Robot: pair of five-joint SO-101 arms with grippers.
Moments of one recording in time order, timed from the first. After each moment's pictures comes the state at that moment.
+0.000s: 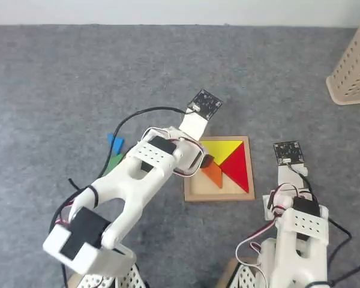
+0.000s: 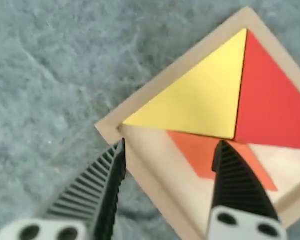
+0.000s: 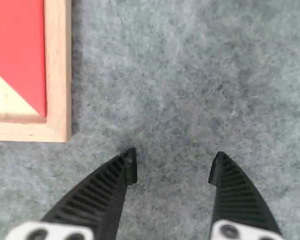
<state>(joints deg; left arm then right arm) 23.5 -0.3 39.5 36.6 -1.8 12.7 -51.5 81.4 51.0 21.3</state>
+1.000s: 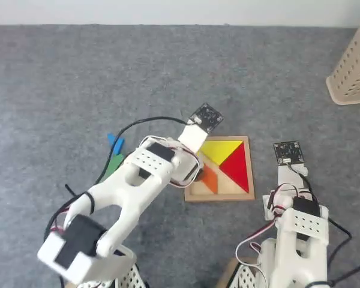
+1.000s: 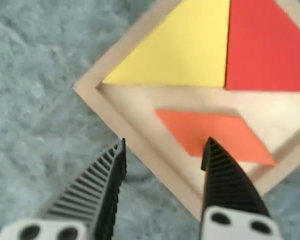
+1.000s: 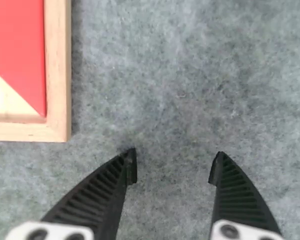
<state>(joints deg) 23.9 -5.9 44.8 42.2 -6.3 12.7 -51.5 81.4 51.0 21.3</state>
